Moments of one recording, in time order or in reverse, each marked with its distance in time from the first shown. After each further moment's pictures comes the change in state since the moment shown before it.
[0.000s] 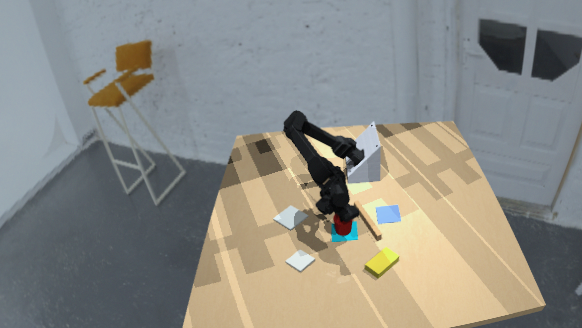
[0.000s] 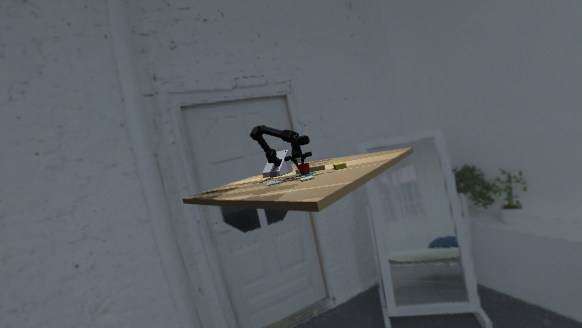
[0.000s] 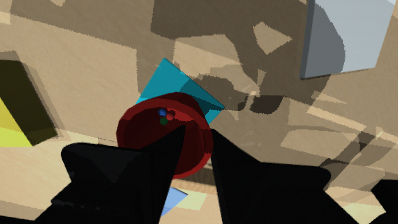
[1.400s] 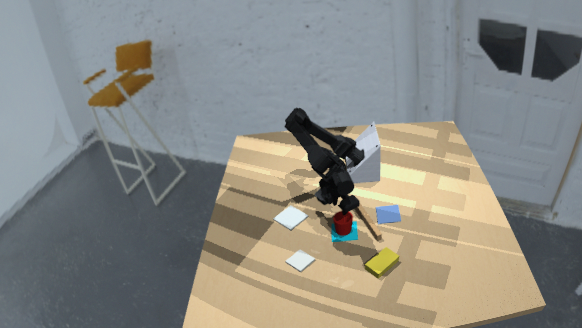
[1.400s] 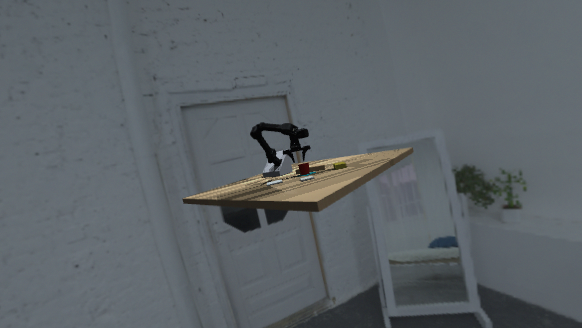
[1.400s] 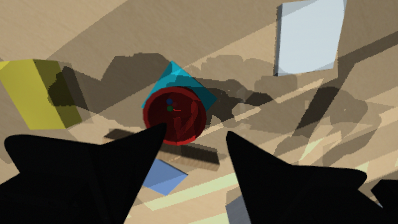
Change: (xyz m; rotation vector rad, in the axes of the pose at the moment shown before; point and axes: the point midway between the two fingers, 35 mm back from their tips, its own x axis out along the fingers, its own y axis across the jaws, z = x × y) arm -0.045 -0.001 -0.003 -0.008 -0.004 -0.005
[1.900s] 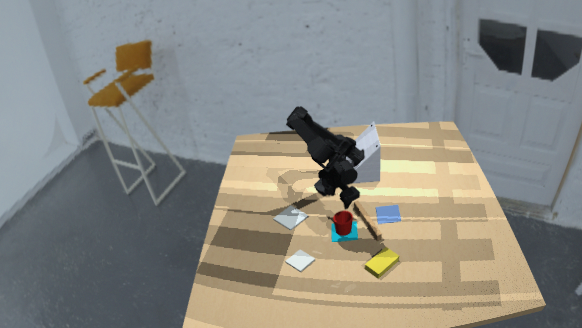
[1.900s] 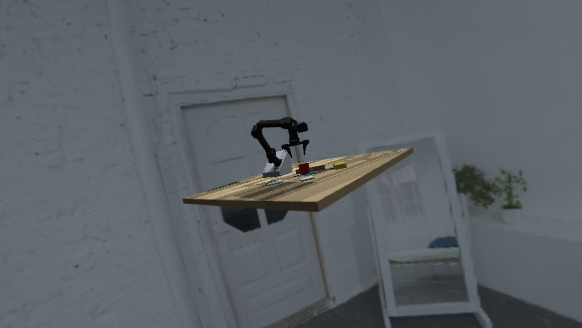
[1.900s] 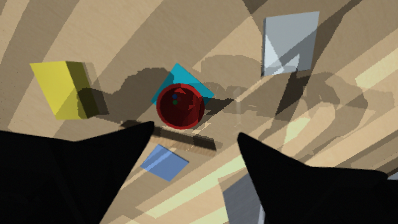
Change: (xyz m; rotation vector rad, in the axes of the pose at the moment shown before) arm -0.040 0.001 -0.001 -0.004 0.001 0.001
